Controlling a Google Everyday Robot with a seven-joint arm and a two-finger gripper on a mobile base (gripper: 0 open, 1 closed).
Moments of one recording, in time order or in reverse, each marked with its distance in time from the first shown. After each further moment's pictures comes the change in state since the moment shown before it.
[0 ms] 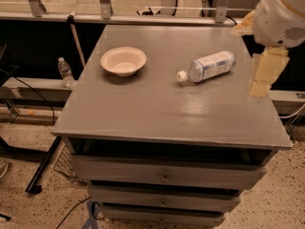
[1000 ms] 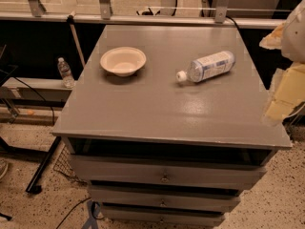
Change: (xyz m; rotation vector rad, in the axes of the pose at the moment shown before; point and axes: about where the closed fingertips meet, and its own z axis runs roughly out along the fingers) arm 0.013 0.056 -0.030 0.009 0.027 0.213
